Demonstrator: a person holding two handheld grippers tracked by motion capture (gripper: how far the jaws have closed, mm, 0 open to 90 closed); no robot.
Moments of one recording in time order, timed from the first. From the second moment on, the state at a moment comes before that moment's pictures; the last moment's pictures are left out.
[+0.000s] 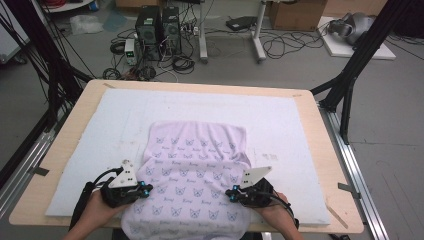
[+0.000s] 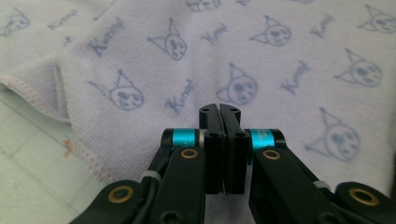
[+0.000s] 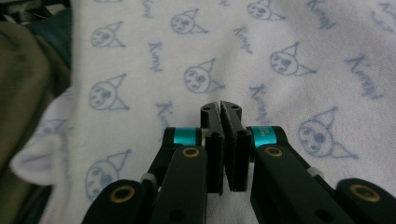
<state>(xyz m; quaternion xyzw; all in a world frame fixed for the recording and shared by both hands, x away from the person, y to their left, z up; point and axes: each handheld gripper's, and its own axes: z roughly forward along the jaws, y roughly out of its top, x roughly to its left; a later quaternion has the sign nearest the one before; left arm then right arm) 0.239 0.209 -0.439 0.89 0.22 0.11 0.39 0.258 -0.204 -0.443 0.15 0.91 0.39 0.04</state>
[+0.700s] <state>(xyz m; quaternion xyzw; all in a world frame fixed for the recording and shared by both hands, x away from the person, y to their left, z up) 0.220 0.211 -0.440 0.89 0.20 0.11 0.39 0.231 -0.218 -0.441 0.13 0.90 0.41 0.01</state>
